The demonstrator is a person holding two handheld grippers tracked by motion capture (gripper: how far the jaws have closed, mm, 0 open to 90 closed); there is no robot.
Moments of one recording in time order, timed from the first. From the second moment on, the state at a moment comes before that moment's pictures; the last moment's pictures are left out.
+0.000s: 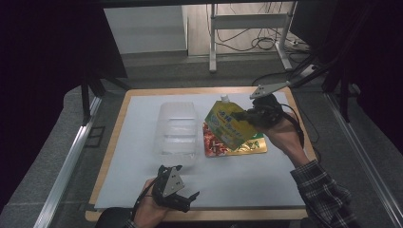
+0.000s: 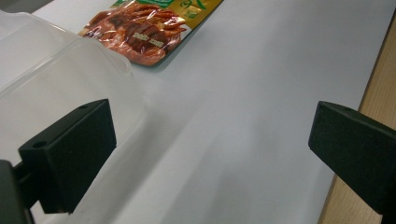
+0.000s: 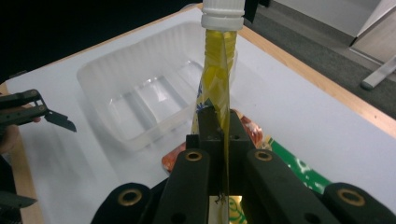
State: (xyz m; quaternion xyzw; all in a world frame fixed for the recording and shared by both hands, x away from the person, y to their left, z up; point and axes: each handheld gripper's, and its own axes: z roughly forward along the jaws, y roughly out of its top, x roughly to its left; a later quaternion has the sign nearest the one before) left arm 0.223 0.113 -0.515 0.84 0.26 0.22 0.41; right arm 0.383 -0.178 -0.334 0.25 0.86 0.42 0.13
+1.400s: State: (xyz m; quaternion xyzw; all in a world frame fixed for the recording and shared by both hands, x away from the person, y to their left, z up) left arm 0.220 0.119 -0.514 0.85 0.25 0.22 0.40; right arm 0.466 -0.092 -0.321 0.22 0.86 0.44 0.11
